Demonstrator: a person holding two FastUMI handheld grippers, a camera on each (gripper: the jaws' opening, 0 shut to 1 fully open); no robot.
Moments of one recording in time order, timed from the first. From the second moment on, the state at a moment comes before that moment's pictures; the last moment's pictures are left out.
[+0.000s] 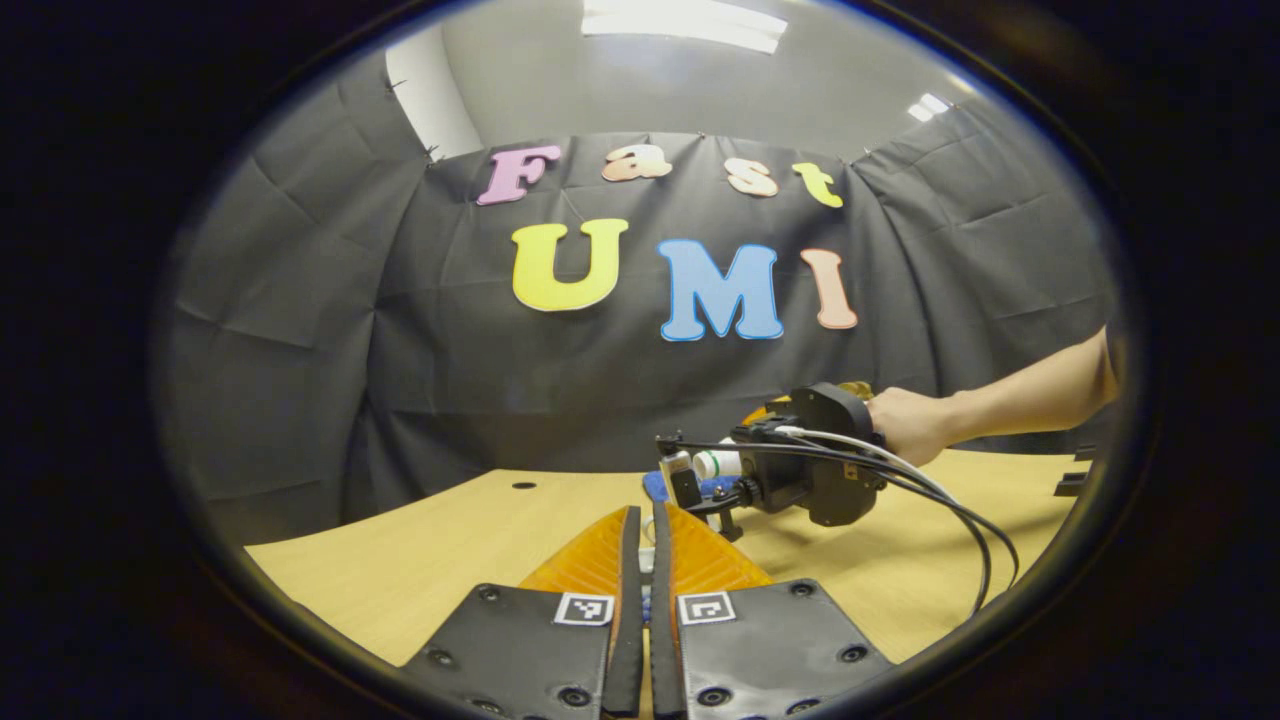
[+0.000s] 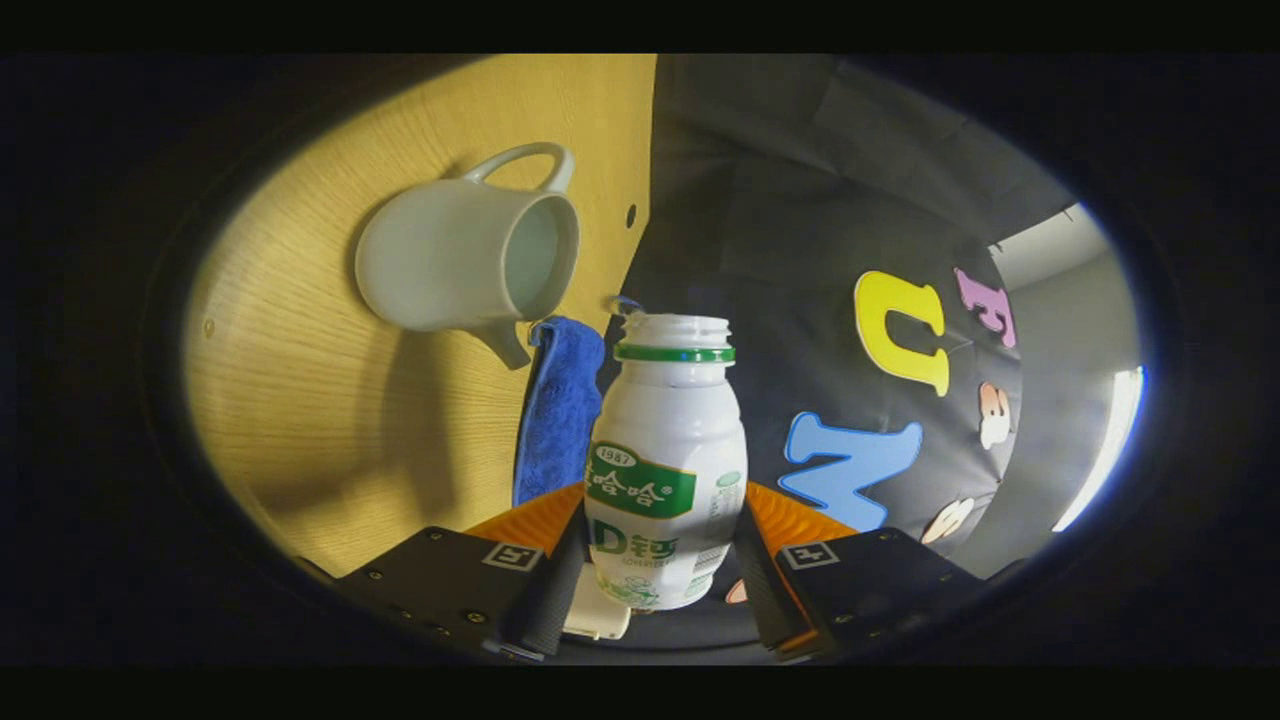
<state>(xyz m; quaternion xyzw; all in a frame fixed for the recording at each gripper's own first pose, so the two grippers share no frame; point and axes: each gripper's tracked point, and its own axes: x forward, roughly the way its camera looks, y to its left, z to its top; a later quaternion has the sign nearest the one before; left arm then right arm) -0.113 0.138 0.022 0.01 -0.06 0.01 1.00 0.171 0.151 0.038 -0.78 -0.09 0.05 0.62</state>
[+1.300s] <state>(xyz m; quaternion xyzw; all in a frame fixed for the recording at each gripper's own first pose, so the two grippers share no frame) -0.112 0.138 0.016 0.02 -0.06 0.02 1.00 0.170 0.162 0.061 -0.83 -0.14 0.02 0.55</state>
